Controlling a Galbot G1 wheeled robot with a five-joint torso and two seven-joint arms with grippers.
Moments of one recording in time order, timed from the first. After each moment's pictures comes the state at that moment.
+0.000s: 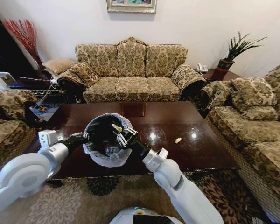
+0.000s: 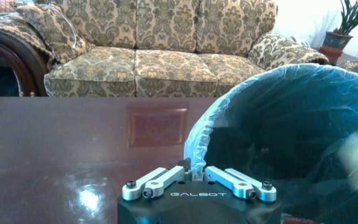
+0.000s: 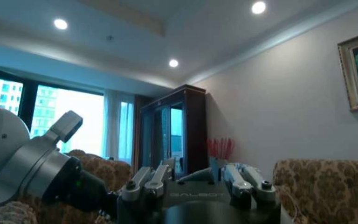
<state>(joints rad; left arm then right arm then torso) 1.92 -0.43 -1.20 -2.46 -1.49 0.39 -0.48 -1.02 1.26 -0.12 2.15 0.32 -0.02 -0.21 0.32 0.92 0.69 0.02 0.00</state>
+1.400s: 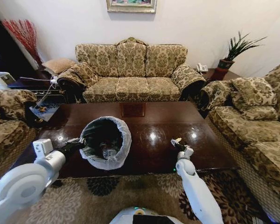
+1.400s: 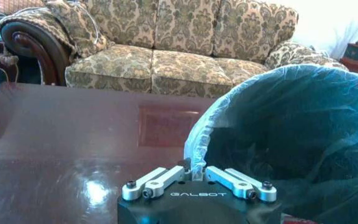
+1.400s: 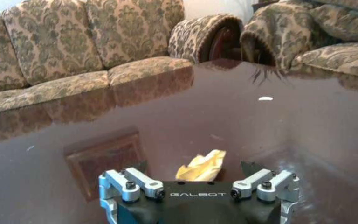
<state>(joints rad) 1.98 -0.55 -1.19 -2.47 -1.42 0.35 -0.46 -1.01 1.34 0.37 1.39 0.52 -0.03 0.32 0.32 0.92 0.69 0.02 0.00</state>
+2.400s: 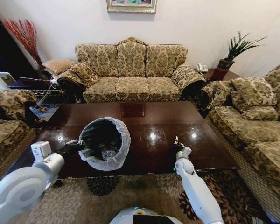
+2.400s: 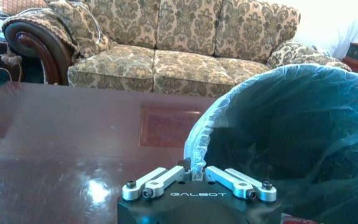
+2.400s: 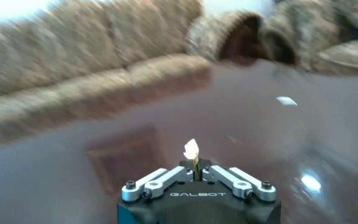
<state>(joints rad) 2.01 -0.57 -1.19 -2.47 -1.39 0.34 -0.44 -1.04 1.30 0.37 1.47 0.56 -0.05 0.23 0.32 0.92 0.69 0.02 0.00</state>
